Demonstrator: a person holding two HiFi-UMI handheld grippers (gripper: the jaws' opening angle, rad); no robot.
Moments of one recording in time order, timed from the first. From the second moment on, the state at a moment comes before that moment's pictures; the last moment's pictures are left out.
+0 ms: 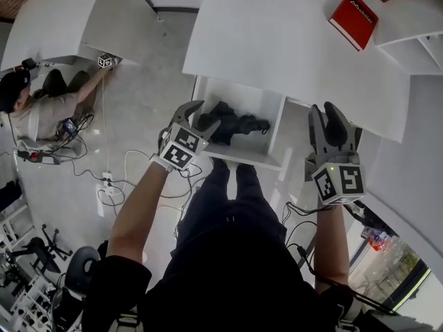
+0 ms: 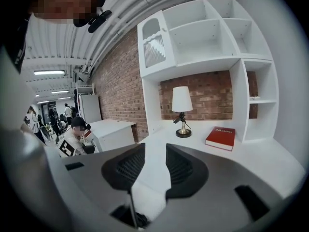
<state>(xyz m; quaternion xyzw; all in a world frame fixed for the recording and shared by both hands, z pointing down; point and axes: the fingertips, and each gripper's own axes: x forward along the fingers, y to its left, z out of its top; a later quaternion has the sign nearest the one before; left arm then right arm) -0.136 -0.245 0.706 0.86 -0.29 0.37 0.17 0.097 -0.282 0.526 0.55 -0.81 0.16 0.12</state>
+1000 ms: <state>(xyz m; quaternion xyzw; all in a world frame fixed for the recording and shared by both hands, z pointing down) -0.051 -0.179 0.926 0.77 0.05 0.63 0.07 0.185 -0.264 0.592 0.59 -0.76 0.21 0.16</state>
